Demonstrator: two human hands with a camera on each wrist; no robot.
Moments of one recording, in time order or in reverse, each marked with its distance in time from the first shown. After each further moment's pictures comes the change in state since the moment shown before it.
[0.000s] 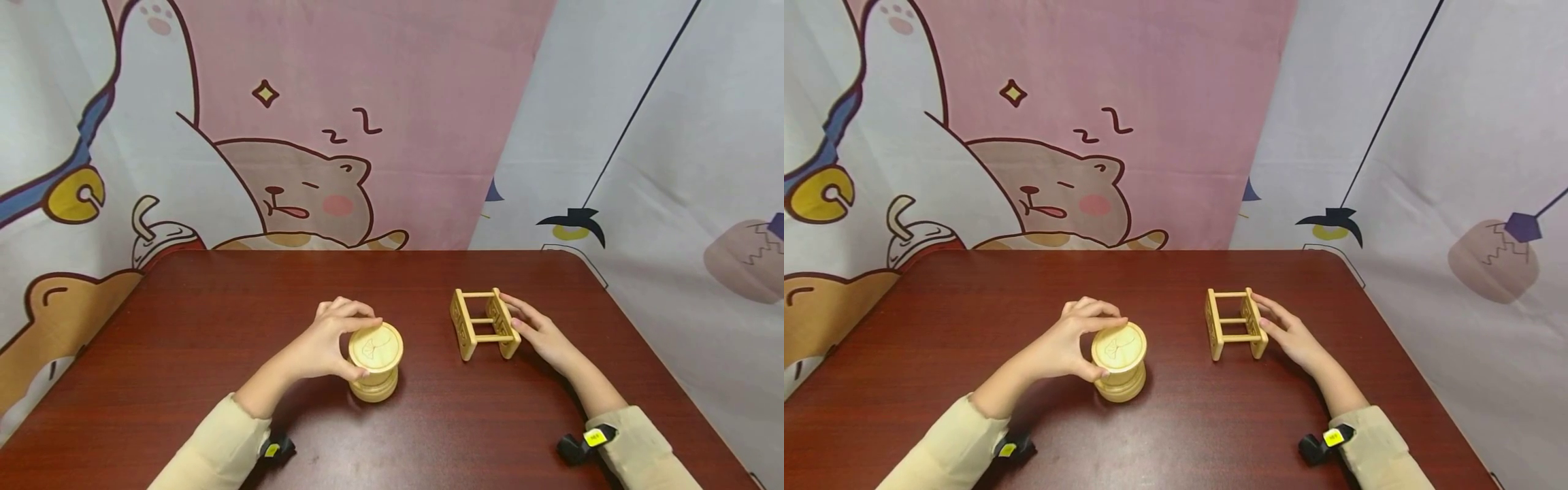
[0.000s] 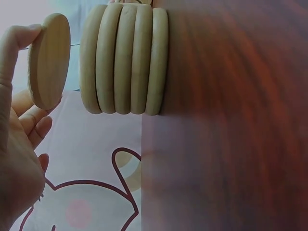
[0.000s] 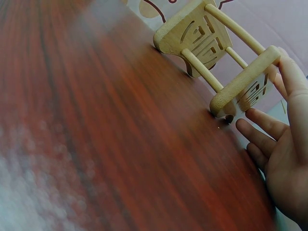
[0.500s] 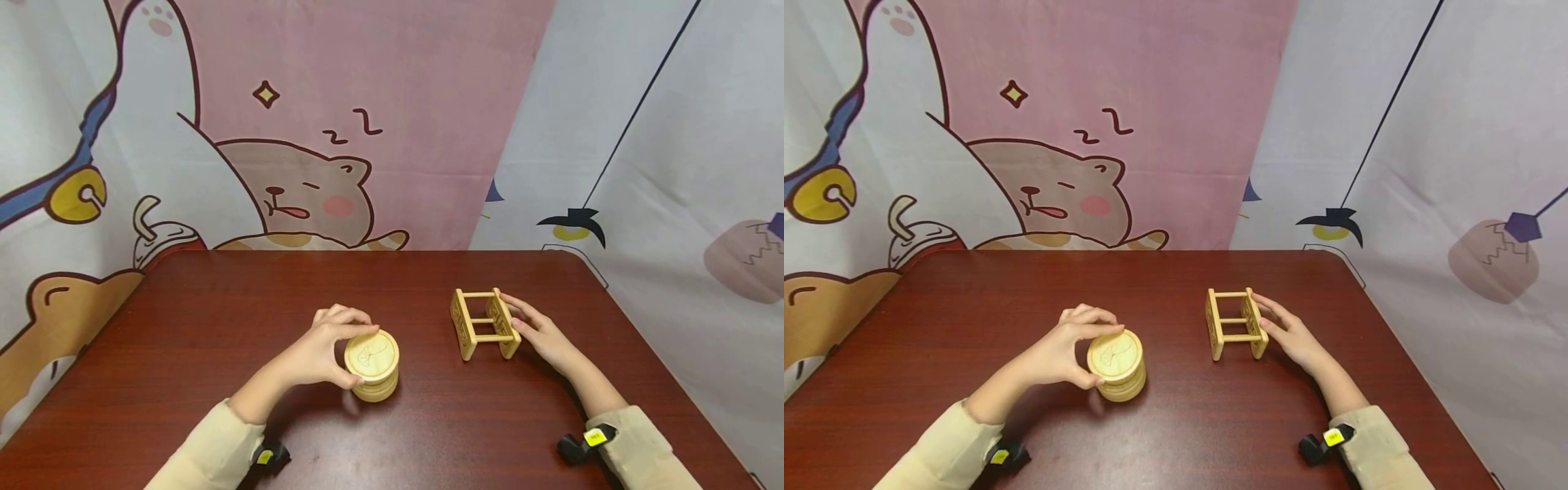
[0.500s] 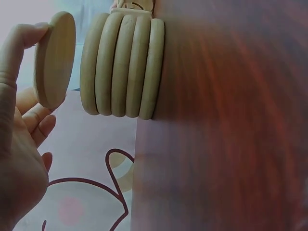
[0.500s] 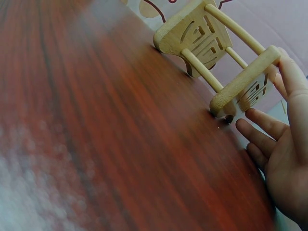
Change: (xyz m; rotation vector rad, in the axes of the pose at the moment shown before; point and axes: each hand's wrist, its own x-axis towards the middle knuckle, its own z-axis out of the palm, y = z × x) left_hand -0.012 0.000 0.002 -0.039 -0.016 -0.010; right_hand 0.001 0.003 -0.001 0.006 -0.001 -0.012
